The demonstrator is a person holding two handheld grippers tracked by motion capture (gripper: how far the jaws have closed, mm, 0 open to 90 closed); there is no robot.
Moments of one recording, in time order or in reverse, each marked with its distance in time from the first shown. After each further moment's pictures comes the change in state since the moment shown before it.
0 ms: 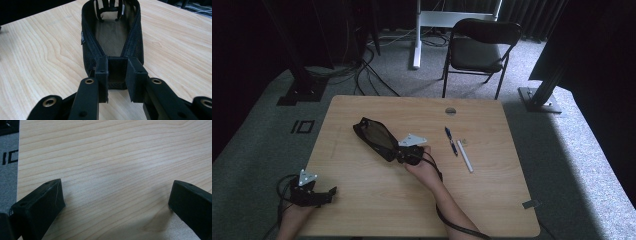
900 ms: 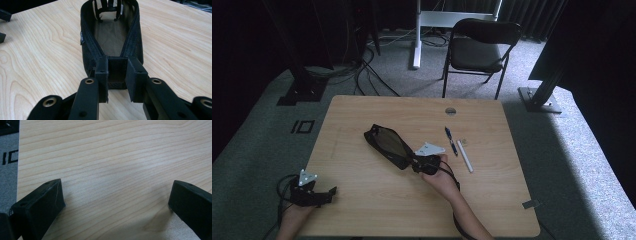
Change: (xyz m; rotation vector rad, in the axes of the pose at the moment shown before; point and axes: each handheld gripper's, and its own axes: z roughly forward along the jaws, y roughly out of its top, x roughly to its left) left arm 0.000 0.000 0.000 0.000 0.000 0.000; right arm -0.011 -0.031 -0.049 0.000 0.005 0.003
